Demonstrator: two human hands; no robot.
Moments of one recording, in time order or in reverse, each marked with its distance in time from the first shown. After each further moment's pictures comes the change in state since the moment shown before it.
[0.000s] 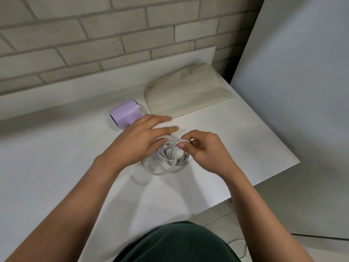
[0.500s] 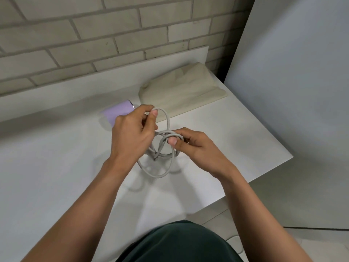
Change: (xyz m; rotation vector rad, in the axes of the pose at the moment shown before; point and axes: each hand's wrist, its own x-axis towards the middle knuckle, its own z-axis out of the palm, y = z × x) left_hand 0.014 0.037 -0.012 -0.394 0.460 -0.580; right_hand -0.005 -0.019 0.007 0.284 -0.130 -0.011
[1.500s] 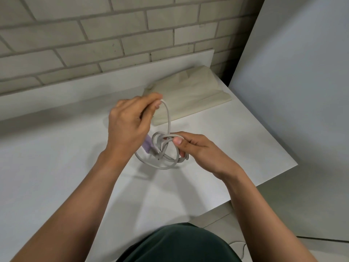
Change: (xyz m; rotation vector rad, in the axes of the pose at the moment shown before) left_hand 0.020 0.001 -0.013 0.074 0.207 0.442; right_hand 0.006 -0.009 -0.007 -0.018 -0.153 0.068
